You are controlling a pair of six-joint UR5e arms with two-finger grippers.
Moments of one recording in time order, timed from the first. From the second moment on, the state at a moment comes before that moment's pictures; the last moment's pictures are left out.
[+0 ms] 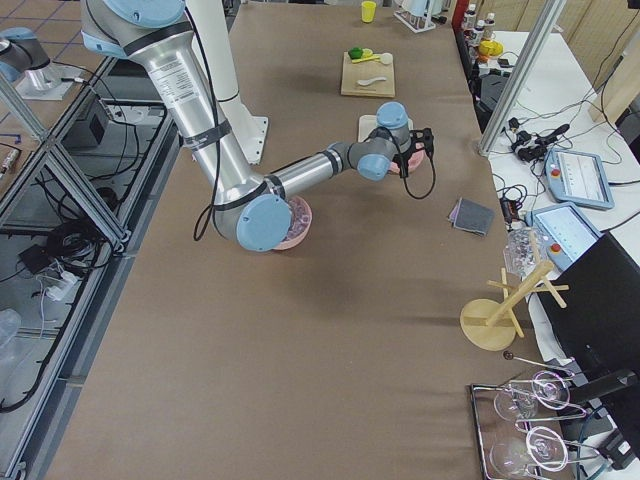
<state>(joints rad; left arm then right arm) -1.61 -1.50 -1.77 -1.97 -2.40 0.11 0.84 -0.98 1.44 -1.01 1.98 1.10</state>
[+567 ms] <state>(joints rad) -1.61 -1.50 -1.77 -1.97 -2.40 0.11 0.71 -0.68 1.42 -1.41 1.87 1.27</state>
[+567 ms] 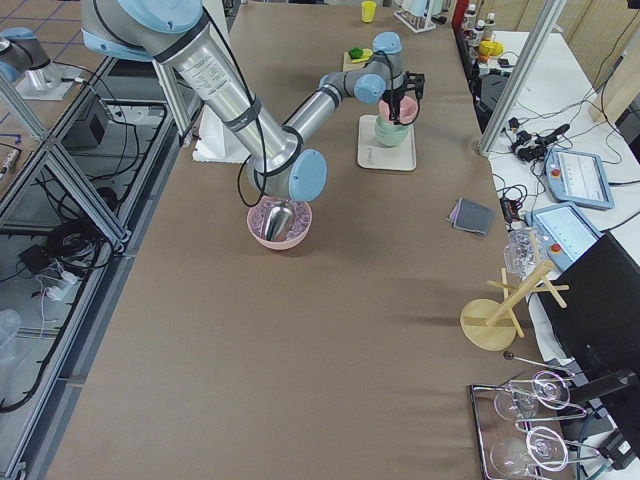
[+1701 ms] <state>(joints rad) -1.61 -1.46 -1.76 -2.02 -2.40 0.10 0.67 -0.61 1.29 -1.41 1.81 1.25</state>
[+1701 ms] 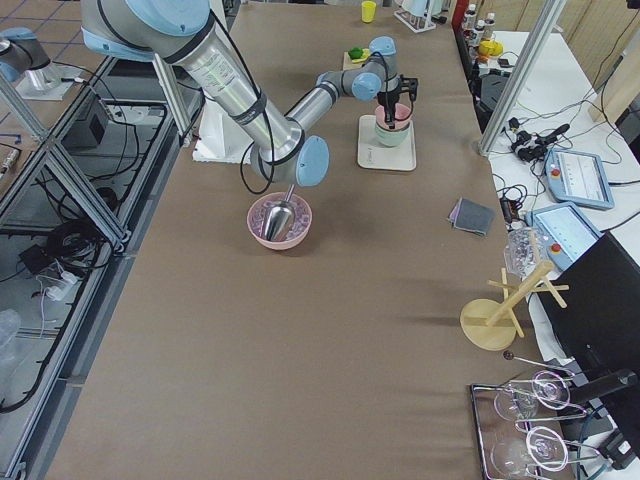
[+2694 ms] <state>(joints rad) -1.61 -1.46 -1.76 -2.02 -2.40 0.11 0.66 -0.62 1.27 -1.41 1.80 1.23</state>
